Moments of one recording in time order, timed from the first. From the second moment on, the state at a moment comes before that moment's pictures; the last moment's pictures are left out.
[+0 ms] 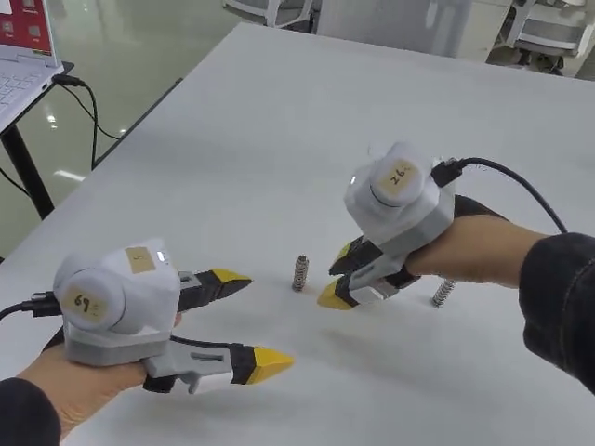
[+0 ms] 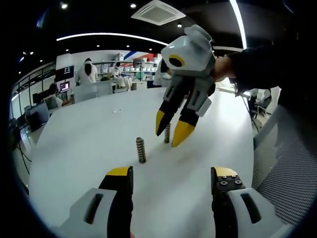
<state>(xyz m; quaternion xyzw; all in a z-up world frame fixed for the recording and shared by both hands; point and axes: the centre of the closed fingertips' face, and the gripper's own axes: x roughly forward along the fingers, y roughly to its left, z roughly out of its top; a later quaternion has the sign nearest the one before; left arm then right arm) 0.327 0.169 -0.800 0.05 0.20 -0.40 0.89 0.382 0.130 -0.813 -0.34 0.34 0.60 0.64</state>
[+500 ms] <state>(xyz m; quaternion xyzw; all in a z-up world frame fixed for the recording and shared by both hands) 0.325 0.164 -0.799 0.05 0.20 -0.41 0.89 0.364 0.108 -0.805 -0.29 0.32 0.59 0.68</state>
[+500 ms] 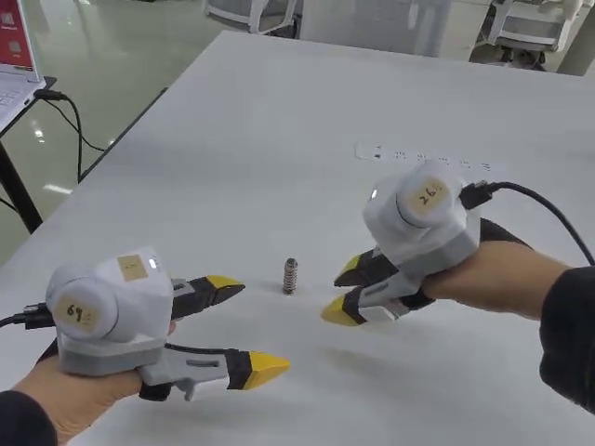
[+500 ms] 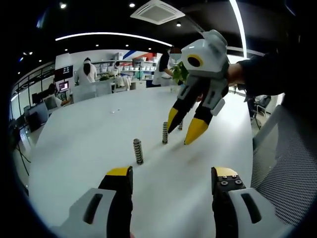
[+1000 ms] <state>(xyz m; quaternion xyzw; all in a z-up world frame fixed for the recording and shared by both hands) 0.323 0.158 -0.797 0.05 0.20 -0.41 0.89 0.349 0.075 -0.805 -0.25 0.32 0.57 0.71</state>
